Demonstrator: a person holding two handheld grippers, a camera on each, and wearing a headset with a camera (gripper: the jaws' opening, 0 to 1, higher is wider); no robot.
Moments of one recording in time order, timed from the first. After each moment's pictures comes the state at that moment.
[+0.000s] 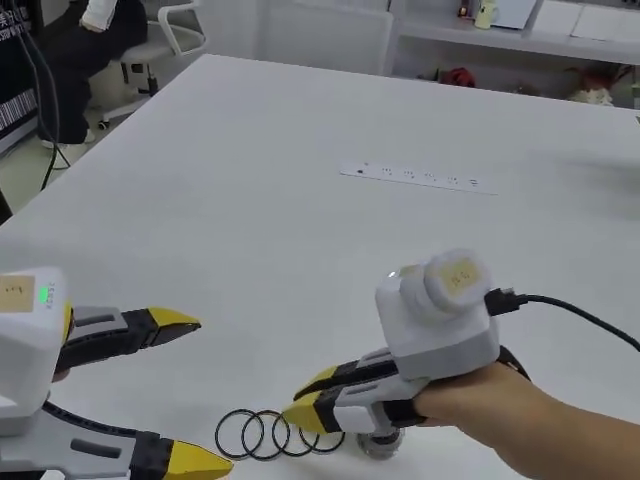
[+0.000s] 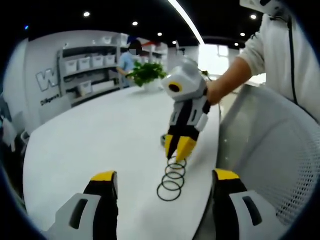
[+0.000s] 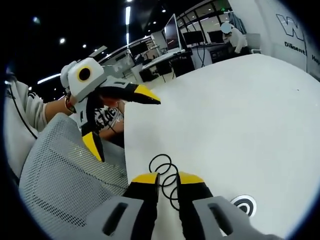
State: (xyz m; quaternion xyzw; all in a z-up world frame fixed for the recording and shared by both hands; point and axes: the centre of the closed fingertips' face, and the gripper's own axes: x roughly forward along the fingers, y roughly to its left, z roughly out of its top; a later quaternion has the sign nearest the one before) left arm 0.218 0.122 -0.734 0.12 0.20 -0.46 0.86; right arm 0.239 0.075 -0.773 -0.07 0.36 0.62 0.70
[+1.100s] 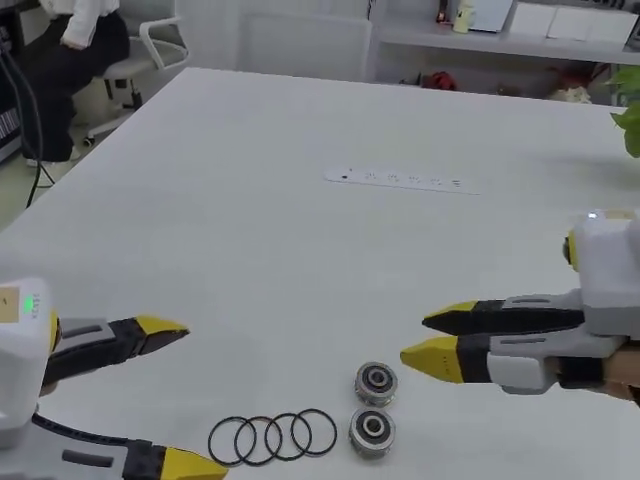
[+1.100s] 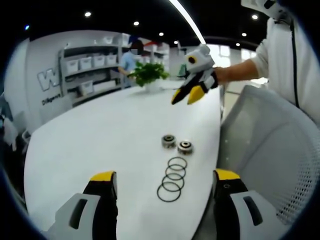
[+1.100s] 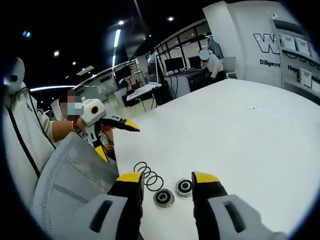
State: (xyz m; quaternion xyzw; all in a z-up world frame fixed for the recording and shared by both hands) left arm 0.219 0.123 -0.732 0.12 0.20 -0.45 0.86; right arm 0.277 -0.030 -0.698 -0.03 0.27 0.55 0.79
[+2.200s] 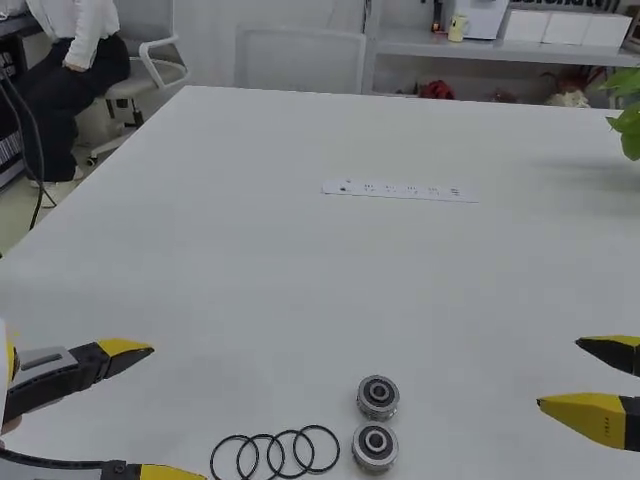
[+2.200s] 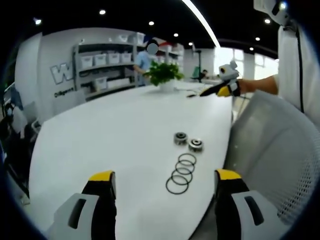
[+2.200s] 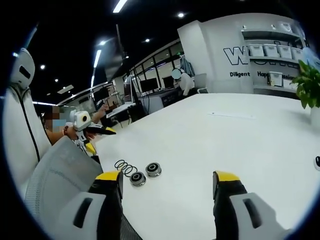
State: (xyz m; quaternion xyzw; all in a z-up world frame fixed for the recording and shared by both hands) left arm 0.220 0.149 -0.735 0.09 0.21 -0.40 0.89; right arm 0.277 -0.138 -0.703 0.02 0.22 0.45 0.86
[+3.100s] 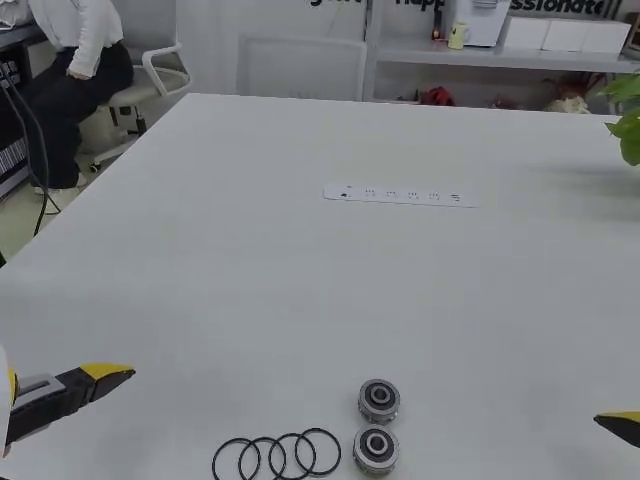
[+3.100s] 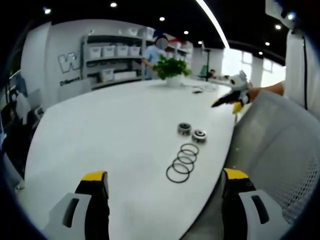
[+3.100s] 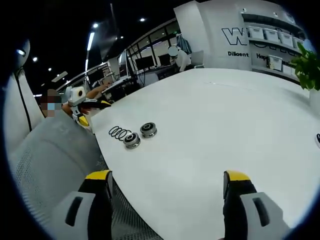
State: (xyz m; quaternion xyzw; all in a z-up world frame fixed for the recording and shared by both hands) left arm 0.213 0.157 -0.756 0.07 0.24 -0.38 0.89; right arm 0.246 -0.154 -0.775 -0.03 0.31 0.44 0.84
